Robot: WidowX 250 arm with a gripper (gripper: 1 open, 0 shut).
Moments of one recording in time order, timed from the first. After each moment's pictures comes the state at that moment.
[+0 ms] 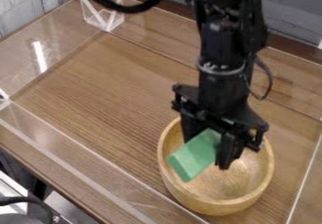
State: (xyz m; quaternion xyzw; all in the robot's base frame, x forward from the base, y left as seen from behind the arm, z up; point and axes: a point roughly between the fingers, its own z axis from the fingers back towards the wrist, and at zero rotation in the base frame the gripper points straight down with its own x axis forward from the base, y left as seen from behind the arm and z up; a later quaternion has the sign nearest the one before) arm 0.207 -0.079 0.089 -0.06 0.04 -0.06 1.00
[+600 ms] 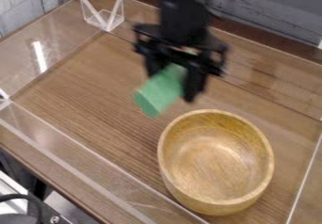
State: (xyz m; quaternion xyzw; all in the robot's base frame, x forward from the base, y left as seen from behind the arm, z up) arm 0.220 -0.013 0.131 -0.06 0.03 0.02 1.00
